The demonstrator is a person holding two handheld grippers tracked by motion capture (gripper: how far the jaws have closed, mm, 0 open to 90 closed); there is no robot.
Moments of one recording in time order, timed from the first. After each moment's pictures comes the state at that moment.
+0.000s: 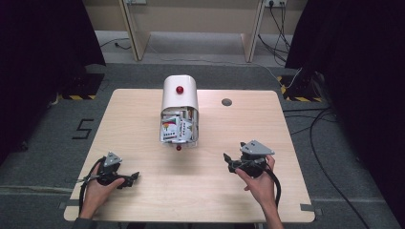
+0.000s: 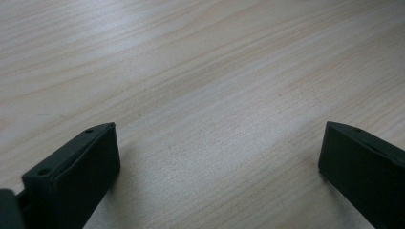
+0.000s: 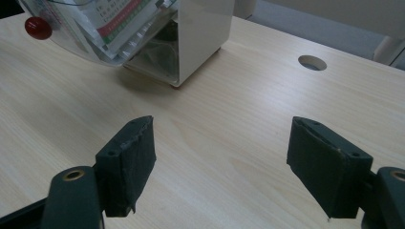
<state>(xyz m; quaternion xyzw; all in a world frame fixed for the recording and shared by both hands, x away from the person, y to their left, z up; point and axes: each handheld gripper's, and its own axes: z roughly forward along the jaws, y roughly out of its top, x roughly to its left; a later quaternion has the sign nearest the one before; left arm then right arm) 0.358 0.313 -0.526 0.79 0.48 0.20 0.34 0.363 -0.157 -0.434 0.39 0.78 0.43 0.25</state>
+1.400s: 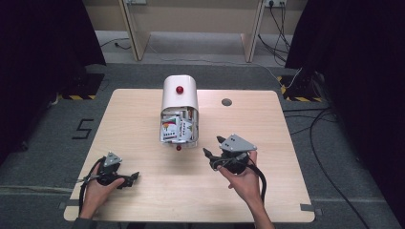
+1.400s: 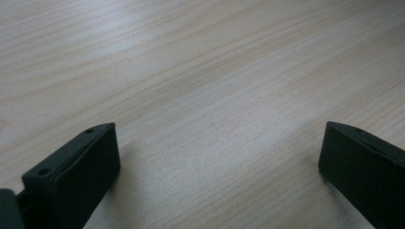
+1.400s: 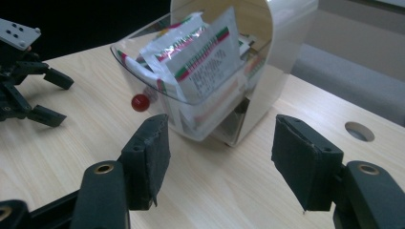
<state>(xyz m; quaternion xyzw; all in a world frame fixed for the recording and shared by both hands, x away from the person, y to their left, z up) 0.358 0.313 -0.526 0.78 0.48 0.20 0.35 0.354 -0.102 -0.392 0.31 0.79 0.47 0.25</state>
